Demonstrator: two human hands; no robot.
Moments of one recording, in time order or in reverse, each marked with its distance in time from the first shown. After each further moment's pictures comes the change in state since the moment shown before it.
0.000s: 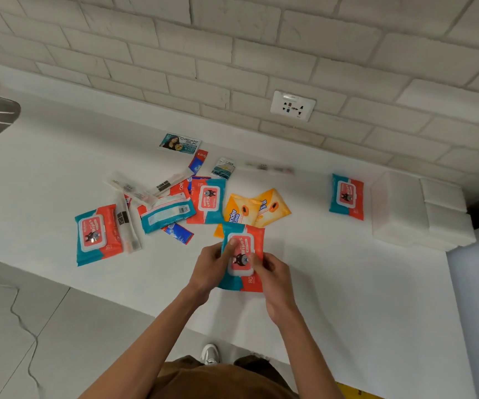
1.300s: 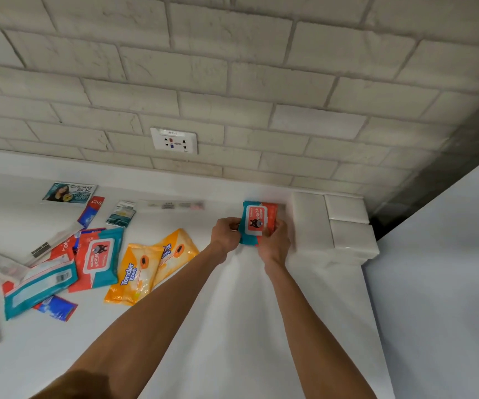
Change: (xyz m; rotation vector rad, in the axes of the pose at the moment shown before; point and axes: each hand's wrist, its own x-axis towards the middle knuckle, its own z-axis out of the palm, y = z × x) left_hand 0.186 0.133 0.273 0.266 -0.070 0.226; right_hand 0.227 -0.057 -0.231 -0.277 0.570 -0.140
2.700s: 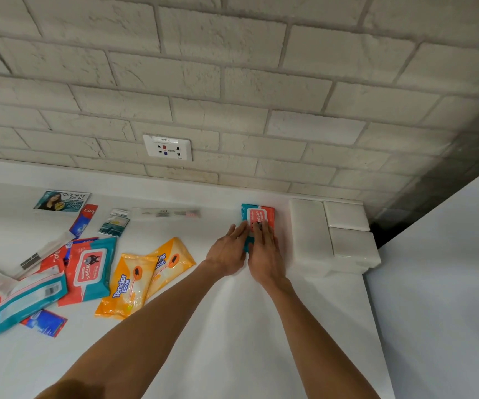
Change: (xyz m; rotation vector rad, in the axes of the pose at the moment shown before) left_hand 0.008 -0.017 0.016 0.956 -0.175 0.448; right_hand 0.018 0.045 0.006 -0.795 -0.270 -0.539
